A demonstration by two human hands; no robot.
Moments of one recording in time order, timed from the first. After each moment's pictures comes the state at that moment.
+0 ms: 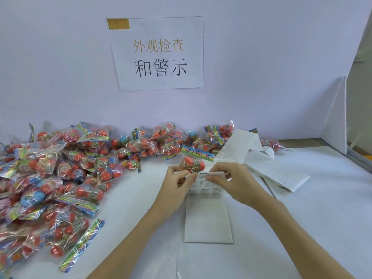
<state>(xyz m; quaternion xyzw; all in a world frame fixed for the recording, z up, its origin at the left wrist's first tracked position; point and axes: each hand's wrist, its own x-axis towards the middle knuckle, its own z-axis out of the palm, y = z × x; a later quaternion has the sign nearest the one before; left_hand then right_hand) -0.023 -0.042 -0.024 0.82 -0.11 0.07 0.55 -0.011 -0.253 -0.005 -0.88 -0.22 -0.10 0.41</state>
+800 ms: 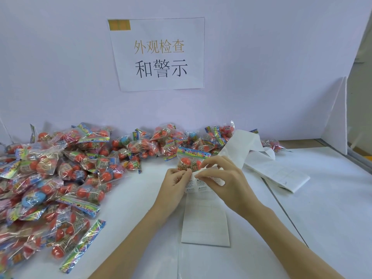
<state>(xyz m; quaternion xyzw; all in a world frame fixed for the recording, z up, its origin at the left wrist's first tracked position) -0.021 -0.043 -0.025 0.77 -0.04 0.03 0.63 -0.025 -0.229 -0.010 -0.83 -0.32 -0.32 0.33</state>
